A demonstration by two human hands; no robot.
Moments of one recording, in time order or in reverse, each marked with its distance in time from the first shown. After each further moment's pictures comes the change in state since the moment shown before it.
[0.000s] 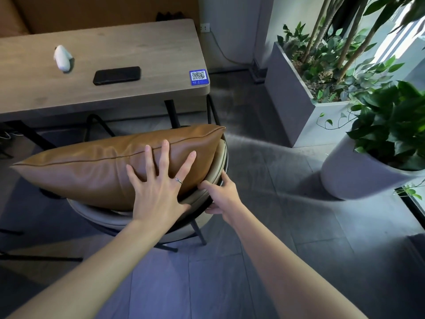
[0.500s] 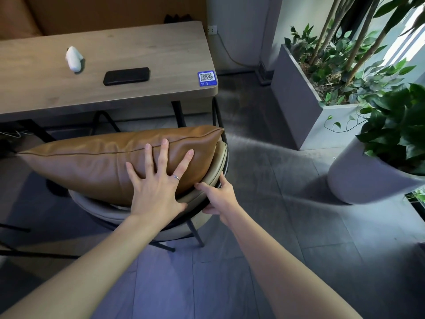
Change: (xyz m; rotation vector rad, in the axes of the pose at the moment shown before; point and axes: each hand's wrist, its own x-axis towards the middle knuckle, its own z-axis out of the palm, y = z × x) left_hand 0.003 -0.024 0.006 0.004 -0.053 -0.023; right_hand -0.001 0.002 0.026 0.001 -0.022 0.002
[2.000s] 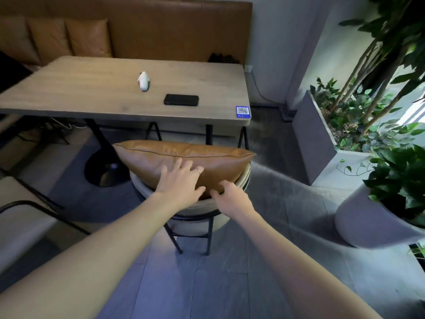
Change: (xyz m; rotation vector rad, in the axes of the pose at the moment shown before) left_hand -0.042 -0.044 -0.097 -0.170 -0.144 -0.060; right_hand -0.129 -0.046 0.022 -0.989 -0.001 -0.483
